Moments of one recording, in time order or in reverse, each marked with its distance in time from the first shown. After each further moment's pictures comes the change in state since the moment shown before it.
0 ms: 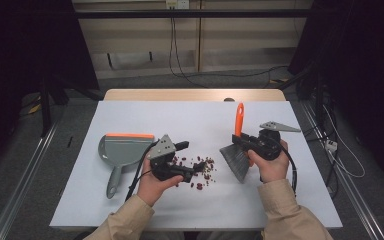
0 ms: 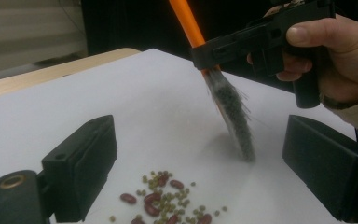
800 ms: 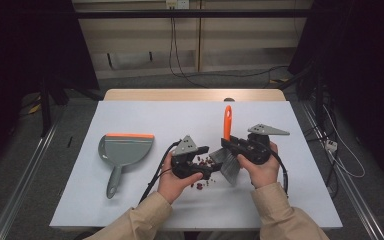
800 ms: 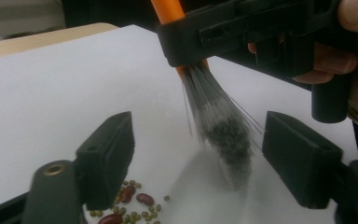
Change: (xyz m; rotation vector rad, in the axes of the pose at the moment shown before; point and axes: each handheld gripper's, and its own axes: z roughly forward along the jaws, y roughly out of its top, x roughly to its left) left arm -0.011 -0.005 0.045 0.080 -0.056 -0.036; right arm 0.034 -0.002 0.008 -0.002 0.051 -0.060
